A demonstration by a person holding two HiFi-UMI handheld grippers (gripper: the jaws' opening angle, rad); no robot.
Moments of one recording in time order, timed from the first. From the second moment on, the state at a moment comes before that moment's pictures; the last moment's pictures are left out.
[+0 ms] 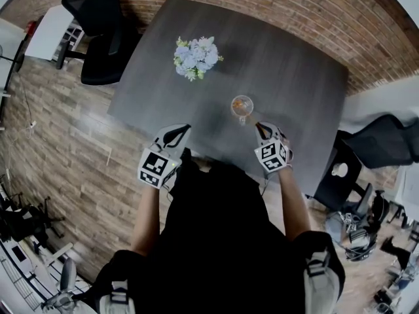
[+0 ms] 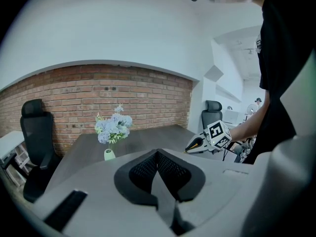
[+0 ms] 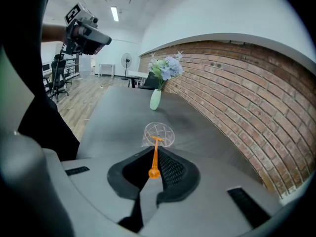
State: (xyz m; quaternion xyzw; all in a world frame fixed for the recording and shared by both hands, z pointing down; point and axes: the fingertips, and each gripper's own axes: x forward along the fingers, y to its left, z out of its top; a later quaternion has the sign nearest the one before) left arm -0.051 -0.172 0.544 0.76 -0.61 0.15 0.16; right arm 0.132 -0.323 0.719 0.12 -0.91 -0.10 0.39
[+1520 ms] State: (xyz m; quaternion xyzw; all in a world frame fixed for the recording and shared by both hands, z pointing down) left arm -0.046 -0.176 0.526 0.86 -0.47 0.15 0.12; right arm 0.144 -0.239 0.617 0.26 -0.89 -0.12 0.36
